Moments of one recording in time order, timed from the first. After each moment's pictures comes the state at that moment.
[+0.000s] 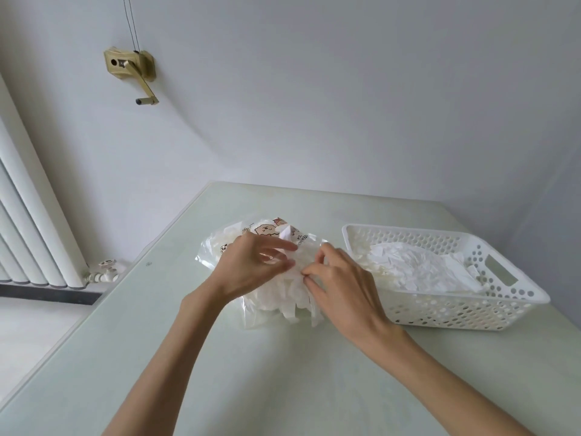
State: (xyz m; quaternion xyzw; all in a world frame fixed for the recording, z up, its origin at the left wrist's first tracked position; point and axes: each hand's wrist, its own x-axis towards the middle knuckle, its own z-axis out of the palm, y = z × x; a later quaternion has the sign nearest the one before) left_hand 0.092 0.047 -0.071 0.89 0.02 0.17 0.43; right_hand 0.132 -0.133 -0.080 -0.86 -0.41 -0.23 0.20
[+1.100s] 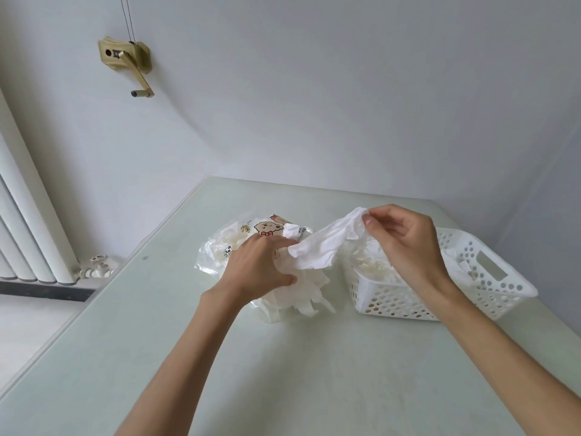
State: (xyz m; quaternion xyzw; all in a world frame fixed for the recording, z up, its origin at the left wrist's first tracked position) left_hand 0.095 0.029 -0.077 0.96 0.06 0.17 0.23; right_hand 0.147 -0.184 -0.015 -0.77 -0.26 -0.12 0.57
